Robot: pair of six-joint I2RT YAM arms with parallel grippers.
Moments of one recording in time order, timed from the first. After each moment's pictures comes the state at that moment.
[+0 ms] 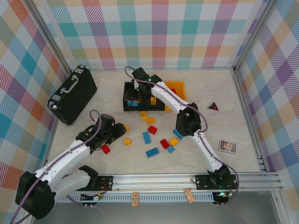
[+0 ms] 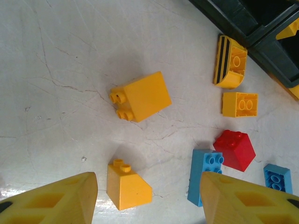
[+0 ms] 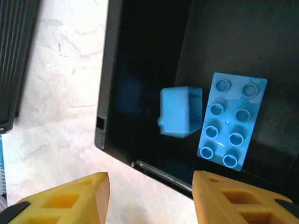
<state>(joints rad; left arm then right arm) -0.48 0.96 0.59 -0.53 -0.01 -1.00 0.70 2.59 2.57 -1.00 -0.35 0.62</state>
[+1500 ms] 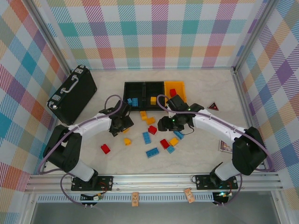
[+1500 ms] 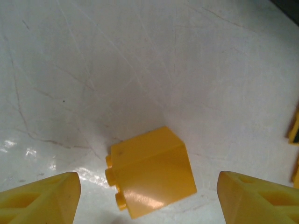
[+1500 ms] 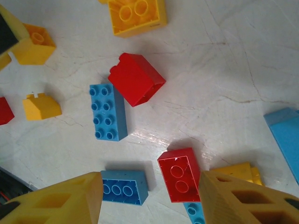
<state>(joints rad) -0.48 1.55 0.91 -0.60 -0.11 -1.03 0.68 1.49 1.08 -0.73 -0.25 0.55</state>
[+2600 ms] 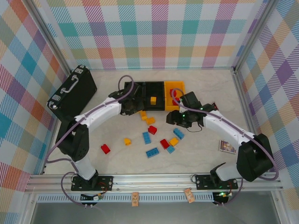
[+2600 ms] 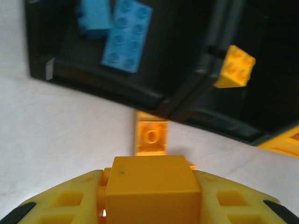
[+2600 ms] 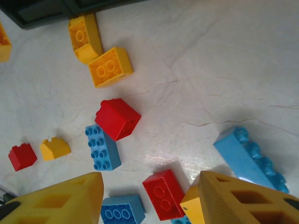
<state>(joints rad) -0.58 1.75 1.39 -0.69 -0.11 -0.90 0.50 1.39 0.99 -0.64 -0.30 0.62</state>
